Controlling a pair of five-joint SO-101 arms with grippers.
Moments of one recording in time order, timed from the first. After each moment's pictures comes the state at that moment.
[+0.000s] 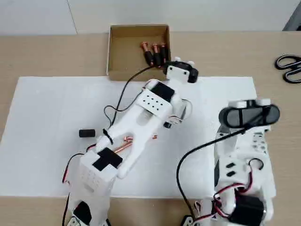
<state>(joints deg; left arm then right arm) 33.3 32.1 -21.8 79.0 17.8 7.5 -85.8 56.4 64.0 7.8</state>
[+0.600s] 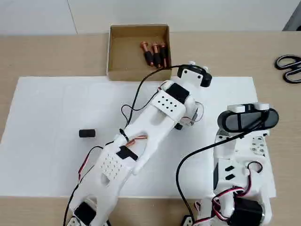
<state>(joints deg) 35.7 50.5 -47.9 89.7 17.8 7.5 -88.6 57.8 64.0 7.8</state>
